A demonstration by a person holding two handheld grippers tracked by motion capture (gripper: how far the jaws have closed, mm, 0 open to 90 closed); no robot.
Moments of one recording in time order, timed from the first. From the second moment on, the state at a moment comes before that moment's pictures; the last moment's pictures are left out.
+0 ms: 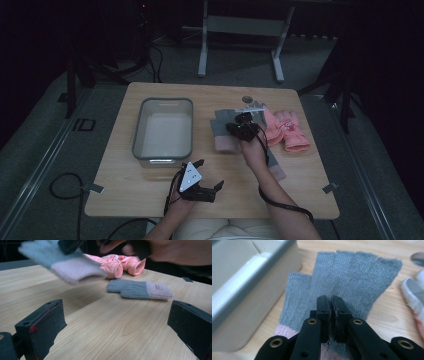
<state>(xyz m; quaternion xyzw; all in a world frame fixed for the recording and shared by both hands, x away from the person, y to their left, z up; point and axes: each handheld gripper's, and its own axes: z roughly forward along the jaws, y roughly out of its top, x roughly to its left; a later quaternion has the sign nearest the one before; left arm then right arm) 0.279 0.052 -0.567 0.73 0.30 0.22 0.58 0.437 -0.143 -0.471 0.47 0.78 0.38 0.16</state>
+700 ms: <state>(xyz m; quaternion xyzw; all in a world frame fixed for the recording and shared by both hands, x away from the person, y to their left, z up) 0.279 0.051 -0.567 0.72 0.29 0.22 0.58 0.362 -0.160 -0.525 0.51 0.78 0.35 0.13</state>
